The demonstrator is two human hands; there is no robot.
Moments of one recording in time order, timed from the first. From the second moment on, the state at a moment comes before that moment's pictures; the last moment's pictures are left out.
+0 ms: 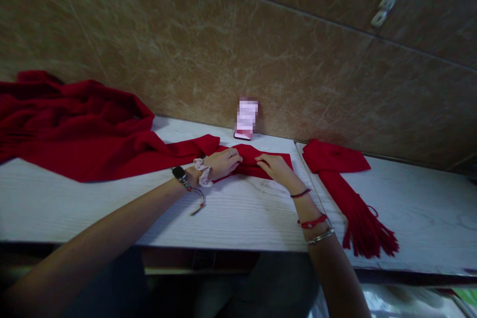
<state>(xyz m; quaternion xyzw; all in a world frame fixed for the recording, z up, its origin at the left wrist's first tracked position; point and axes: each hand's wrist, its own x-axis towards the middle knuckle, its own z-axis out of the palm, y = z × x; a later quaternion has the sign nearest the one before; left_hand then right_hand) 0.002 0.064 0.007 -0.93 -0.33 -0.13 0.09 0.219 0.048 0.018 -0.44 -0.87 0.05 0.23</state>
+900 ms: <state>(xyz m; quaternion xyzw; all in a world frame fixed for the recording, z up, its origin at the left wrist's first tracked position) -0.003 0.074 0.000 -0.94 -0.26 -0.22 0.06 0.215 0.048 0.017 -0.50 -0.83 0.01 0.25</state>
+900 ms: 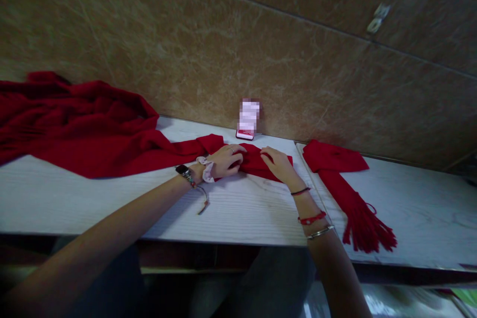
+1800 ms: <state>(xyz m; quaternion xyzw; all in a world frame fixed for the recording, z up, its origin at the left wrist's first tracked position) 0.039 0.098 -0.019 -0.90 -0.40 -0.16 -0.01 0.214 0.042 0.003 -0.62 -0.79 -0.04 0.03</state>
